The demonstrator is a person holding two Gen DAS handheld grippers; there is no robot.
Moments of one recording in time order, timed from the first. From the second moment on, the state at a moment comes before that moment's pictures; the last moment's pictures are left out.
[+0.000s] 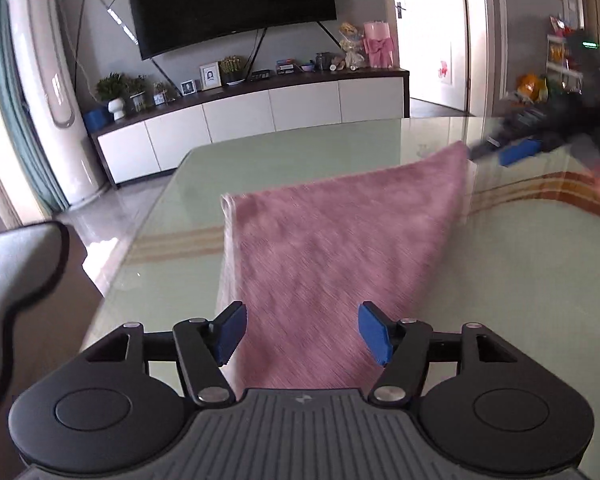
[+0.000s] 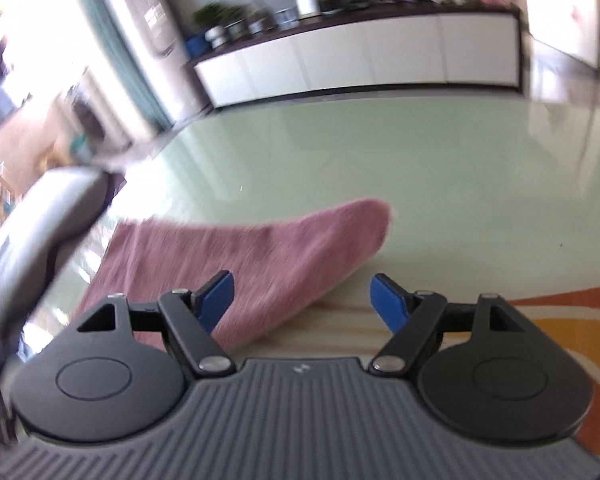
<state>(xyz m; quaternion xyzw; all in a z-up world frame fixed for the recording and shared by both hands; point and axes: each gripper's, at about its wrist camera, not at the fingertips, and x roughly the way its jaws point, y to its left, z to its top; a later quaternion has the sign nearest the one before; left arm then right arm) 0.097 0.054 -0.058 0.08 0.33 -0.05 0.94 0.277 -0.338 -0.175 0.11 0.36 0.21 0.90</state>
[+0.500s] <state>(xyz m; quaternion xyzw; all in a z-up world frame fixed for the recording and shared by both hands) 0.080 0.056 -0.086 0.08 0.35 -0.05 0.93 0.326 -0.363 -0.205 0.25 0.40 0.19 0.86</state>
